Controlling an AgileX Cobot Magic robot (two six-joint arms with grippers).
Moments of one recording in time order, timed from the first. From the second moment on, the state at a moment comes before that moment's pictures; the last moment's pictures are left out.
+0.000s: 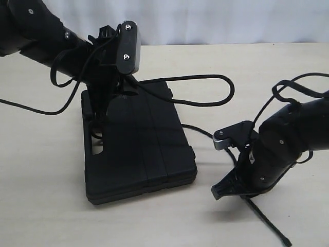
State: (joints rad) left arm -0.32 1.69 -1.13 -0.61 0.54 1.65; right arm 0.47 1.75 -0.69 -0.14 0.52 0.28
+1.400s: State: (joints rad) left arm -0.33 1.69 -1.13 -0.41 0.44 2.11; right arm 0.16 1.73 -1.06 0.99 0.55 -0.23
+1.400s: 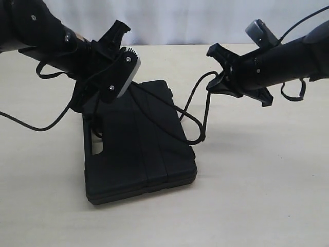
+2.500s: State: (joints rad) left arm -0.39 1.70 -0.99 -0.22 -0.01 2.10; right arm 0.26 1.89 -1.23 0.79 0.81 -0.24
